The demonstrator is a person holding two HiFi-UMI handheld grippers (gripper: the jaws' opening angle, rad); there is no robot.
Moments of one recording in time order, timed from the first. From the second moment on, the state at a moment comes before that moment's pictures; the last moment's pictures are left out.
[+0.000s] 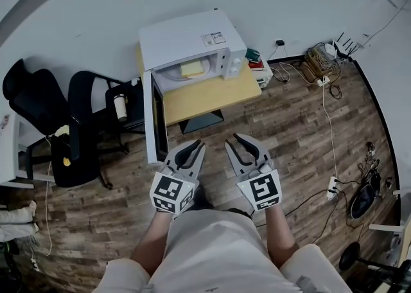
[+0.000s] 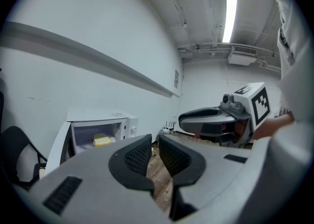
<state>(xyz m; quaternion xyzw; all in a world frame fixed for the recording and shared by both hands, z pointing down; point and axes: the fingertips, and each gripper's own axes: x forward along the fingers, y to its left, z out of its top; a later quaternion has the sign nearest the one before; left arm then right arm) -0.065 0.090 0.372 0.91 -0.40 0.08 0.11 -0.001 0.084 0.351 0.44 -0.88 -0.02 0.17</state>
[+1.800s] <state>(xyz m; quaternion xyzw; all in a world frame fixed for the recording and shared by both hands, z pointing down) -0.041 -0.118 0.423 0.86 -0.47 0.11 0.17 0.012 -0.153 0.425 0.36 -0.91 0.01 0.21</state>
